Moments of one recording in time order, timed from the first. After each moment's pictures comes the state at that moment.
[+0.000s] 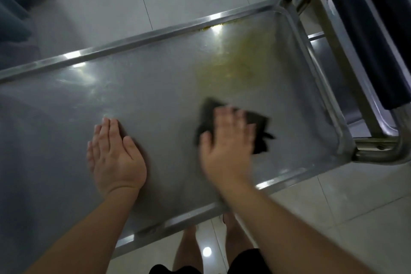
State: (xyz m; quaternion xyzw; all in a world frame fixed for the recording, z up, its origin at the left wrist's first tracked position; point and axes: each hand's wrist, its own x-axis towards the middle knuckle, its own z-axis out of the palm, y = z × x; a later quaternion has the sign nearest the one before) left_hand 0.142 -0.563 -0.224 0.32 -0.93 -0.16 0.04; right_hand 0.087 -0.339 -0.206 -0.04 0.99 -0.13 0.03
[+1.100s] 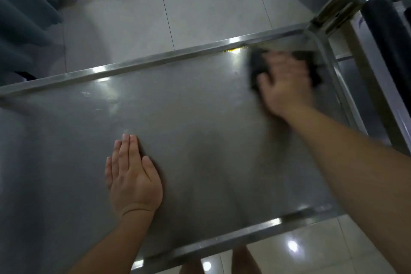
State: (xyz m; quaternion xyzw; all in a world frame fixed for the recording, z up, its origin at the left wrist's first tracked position) left_hand 0.142 -0.560 -0.225 0.33 -0.93 -0.15 0.03; right_hand -0.145 -0.280 -0.206 -0.14 0.99 -0.10 0.00
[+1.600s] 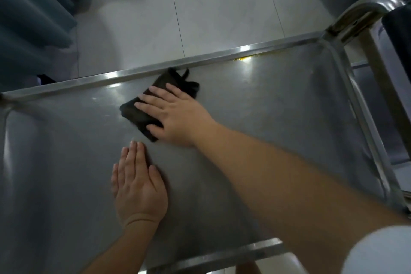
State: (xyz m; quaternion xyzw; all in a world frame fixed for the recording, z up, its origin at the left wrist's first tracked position) left_hand 0.143 -0.560 -0.226 0.34 -0.93 -0.13 0.03; right_hand -0.066 -0.498 -0.194 -0.53 0.83 -0.06 0.15
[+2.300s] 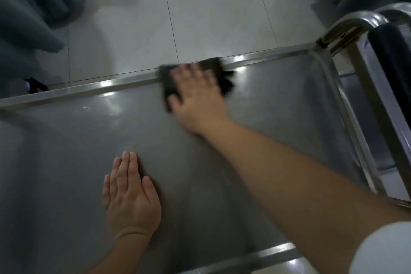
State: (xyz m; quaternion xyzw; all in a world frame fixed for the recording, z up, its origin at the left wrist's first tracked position) left_hand 0.143 -0.559 -0.225 0.33 -0.94 -0.12 0.04; right_hand -0.113 -0.474 -0.196 -0.27 0.95 -0.10 0.10
